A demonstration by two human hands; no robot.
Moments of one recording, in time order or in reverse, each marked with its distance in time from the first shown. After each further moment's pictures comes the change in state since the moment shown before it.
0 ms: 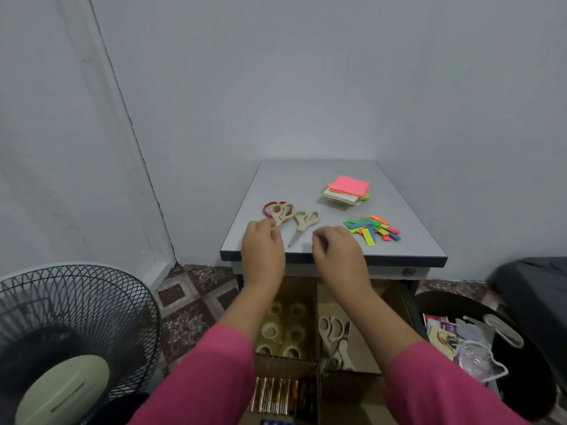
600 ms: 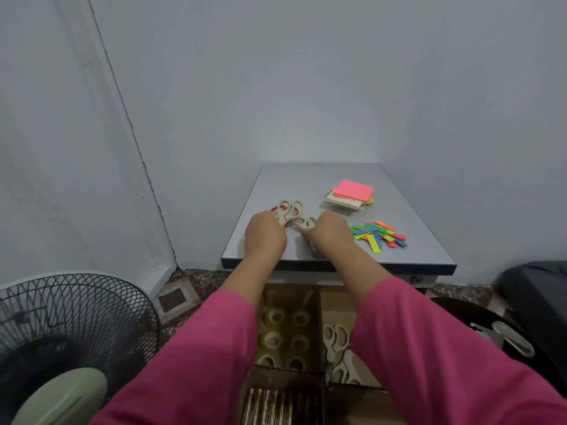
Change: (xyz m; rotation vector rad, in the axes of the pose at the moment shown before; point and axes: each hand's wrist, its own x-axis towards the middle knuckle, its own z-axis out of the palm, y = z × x) left_hand 0.061 0.006 0.010 0.268 -0.286 -0.153; right_hand 0.083 -0.015 0.025 -0.166 -0.356 0.400
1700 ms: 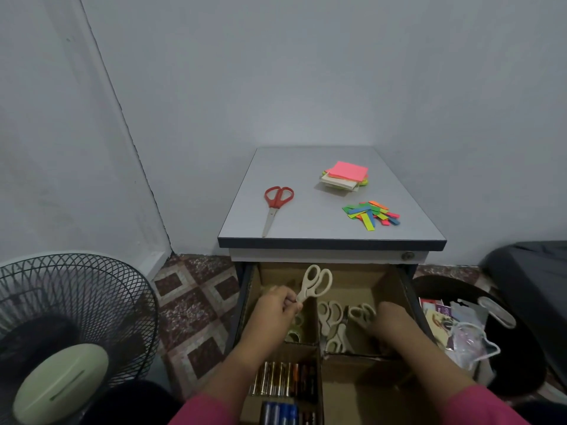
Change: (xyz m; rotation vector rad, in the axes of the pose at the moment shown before) left_hand -0.133 -0.084 0.063 -0.324 -0.327 0.175; right_hand -0.095 0.172 0.036 -0.239 -0.357 0.289
